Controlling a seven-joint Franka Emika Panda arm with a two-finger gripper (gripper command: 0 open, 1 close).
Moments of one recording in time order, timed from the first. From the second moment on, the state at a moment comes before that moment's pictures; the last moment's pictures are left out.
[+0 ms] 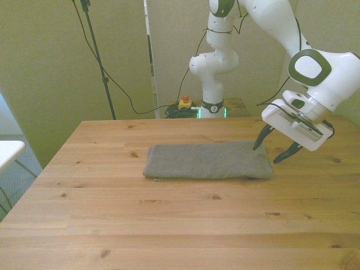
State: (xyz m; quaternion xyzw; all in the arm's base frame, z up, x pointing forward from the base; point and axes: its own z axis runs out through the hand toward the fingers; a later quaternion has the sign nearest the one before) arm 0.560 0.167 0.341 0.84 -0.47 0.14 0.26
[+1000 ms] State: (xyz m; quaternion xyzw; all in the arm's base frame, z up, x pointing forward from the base) arm 0.550 0.129 0.328 0.83 -0.47 0.14 0.27
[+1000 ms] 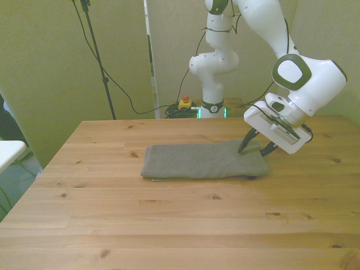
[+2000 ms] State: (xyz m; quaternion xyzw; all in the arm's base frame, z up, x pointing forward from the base) arm 0.533 0.043 0.434 0.81 -0.52 0.18 0.19
